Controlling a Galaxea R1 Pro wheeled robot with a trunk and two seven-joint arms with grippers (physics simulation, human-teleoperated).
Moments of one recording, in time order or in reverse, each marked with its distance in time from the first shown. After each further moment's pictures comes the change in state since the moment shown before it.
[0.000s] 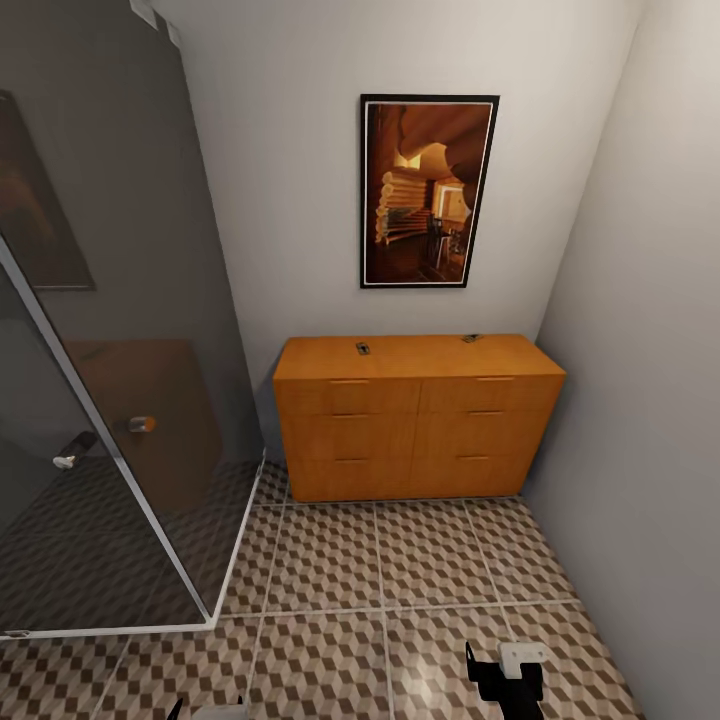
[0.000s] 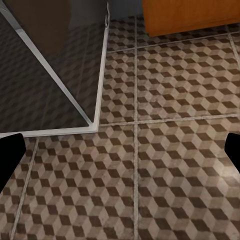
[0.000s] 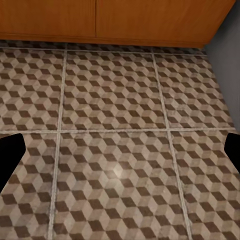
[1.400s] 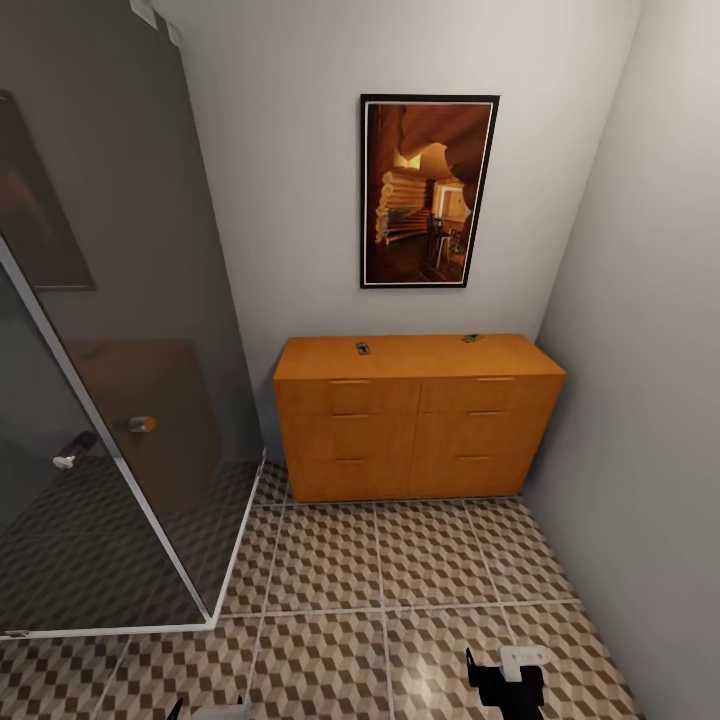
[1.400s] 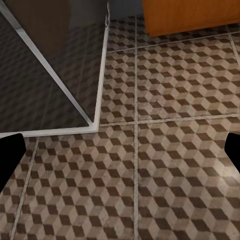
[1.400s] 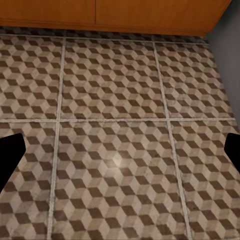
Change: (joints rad) left arm 0.000 0.000 0.001 0.000 0.000 0.000 0.000; right arm 0.000 0.000 0.000 0.000 0.001 0.049 0.001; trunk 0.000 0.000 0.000
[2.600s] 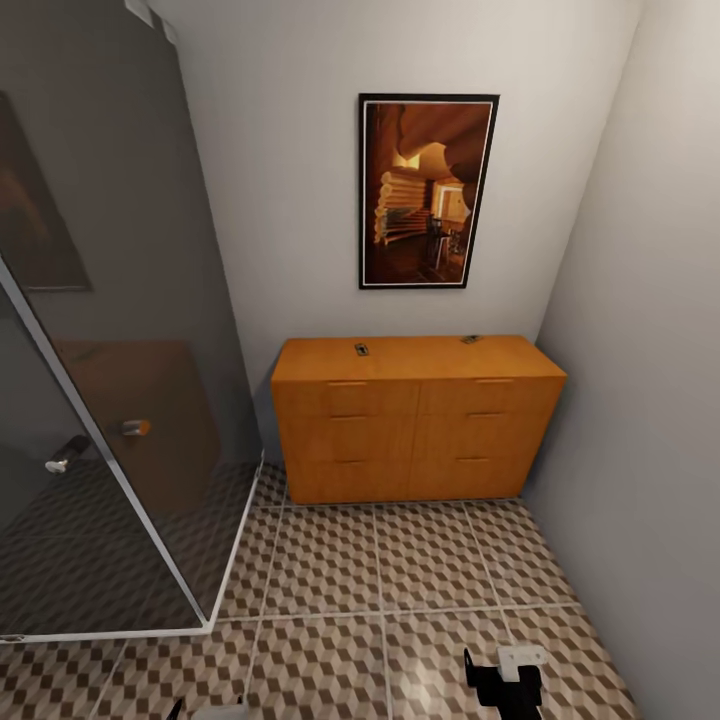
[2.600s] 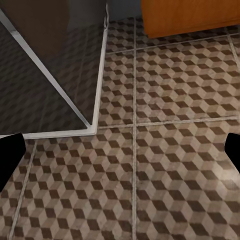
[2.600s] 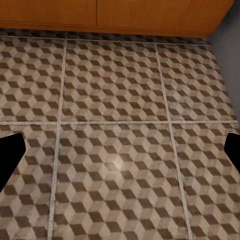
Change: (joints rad) left arm 0.000 0.000 0.000 0.000 0.000 0.000 0.000; right arm 0.000 0.004 0.001 0.000 0.000 0.000 0.004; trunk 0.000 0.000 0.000
